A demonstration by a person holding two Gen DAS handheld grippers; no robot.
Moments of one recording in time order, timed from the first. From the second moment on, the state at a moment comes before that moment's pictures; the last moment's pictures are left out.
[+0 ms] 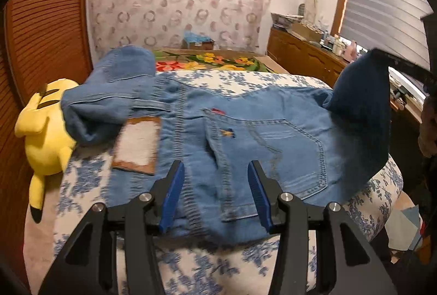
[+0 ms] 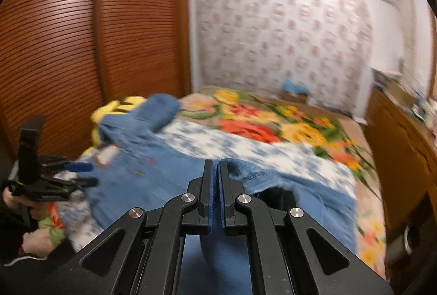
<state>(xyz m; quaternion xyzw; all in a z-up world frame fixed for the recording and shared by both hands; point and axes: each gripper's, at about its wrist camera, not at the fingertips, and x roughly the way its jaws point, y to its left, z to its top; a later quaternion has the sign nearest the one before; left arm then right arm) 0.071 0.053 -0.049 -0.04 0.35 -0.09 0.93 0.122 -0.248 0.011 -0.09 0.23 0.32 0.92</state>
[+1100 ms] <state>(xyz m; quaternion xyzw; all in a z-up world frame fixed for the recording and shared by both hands) 0.105 -0.035 -0.060 0.00 0.37 -0.19 0.91 0.184 -0.284 -0.105 -0.08 0.37 0.24 0.89</state>
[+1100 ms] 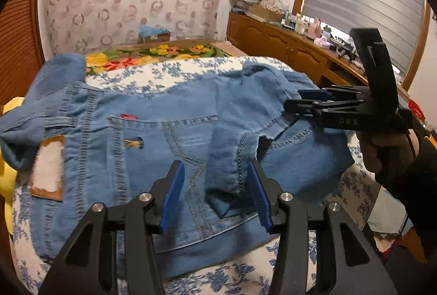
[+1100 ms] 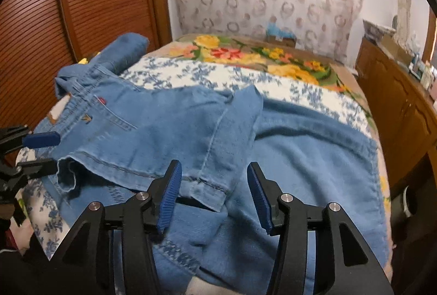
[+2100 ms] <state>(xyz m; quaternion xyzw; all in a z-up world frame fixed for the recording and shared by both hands) 0.091 -0.026 -0.036 -0.02 0.32 -0.19 0.93 0.183 -0.249 -0.034 -0.08 0.29 0.31 0.90</state>
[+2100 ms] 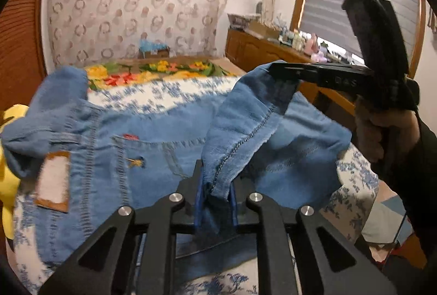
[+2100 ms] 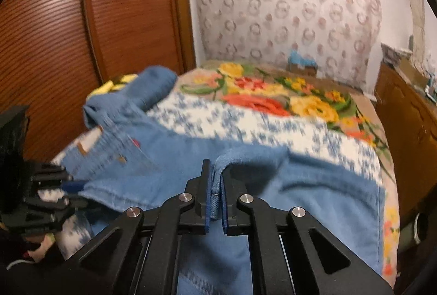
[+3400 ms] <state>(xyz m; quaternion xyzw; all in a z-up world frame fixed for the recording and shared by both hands) 0.056 0.121 -0.072 -0.12 0.35 -0.07 0.93 0.230 0.019 -0.052 -0.17 0.30 0.37 0.86</state>
